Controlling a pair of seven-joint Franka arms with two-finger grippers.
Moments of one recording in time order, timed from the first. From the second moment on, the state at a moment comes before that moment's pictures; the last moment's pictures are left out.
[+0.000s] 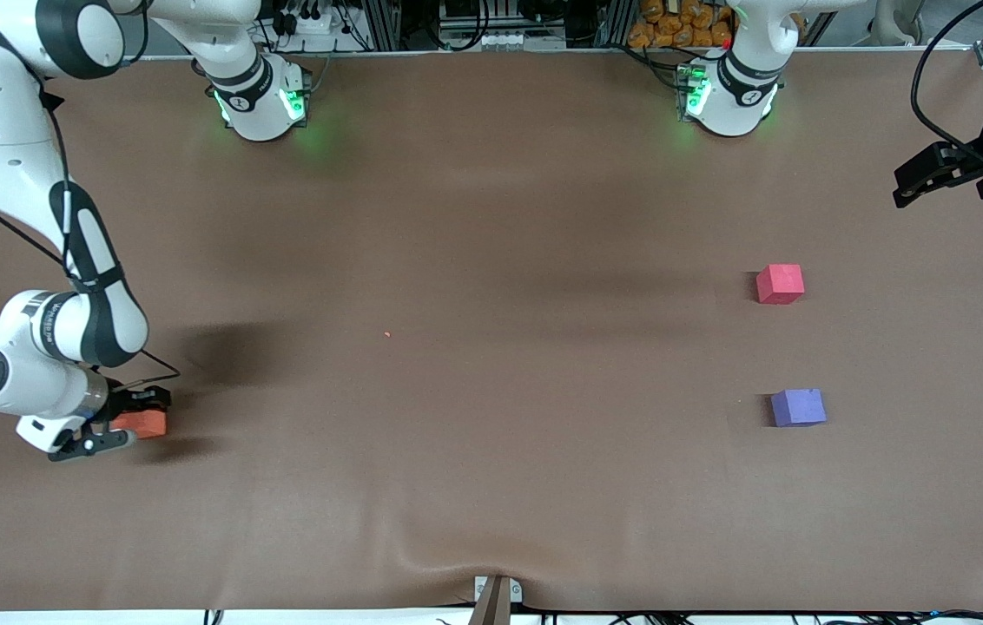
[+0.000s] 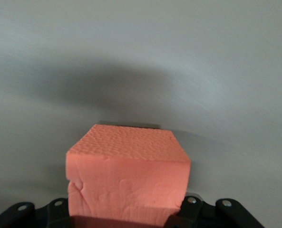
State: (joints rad) left arm 0.00 -0.04 -0.06 -1.55 0.05 1.45 -0.14; right arm -0.20 0.76 0.10 -1.55 -0.08 2.28 -0.38
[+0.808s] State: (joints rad) left arm 0.00 -0.04 -0.07 -1.55 0.05 1.45 -0.14; right arm 0.01 0.73 0.40 -1.51 -0.05 2.14 0.23
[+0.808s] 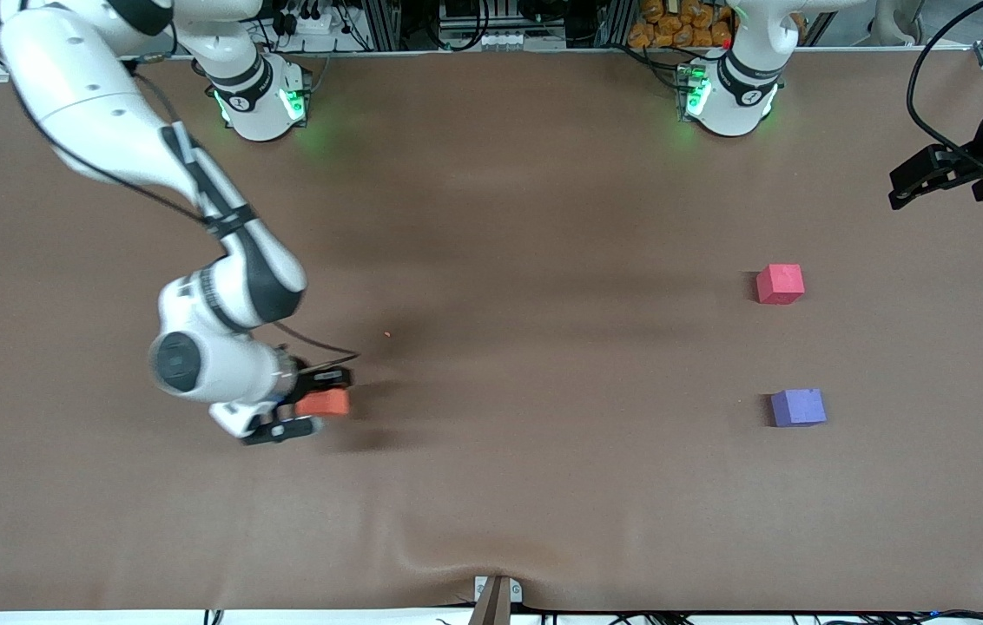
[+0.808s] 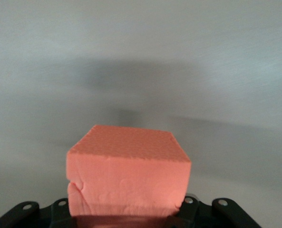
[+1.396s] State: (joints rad) left arm 0.00 -0.04 -0.07 -1.55 0.05 1.45 -0.14; right arm 0.36 0.76 0.28 -1.42 -0.05 2.15 0.48
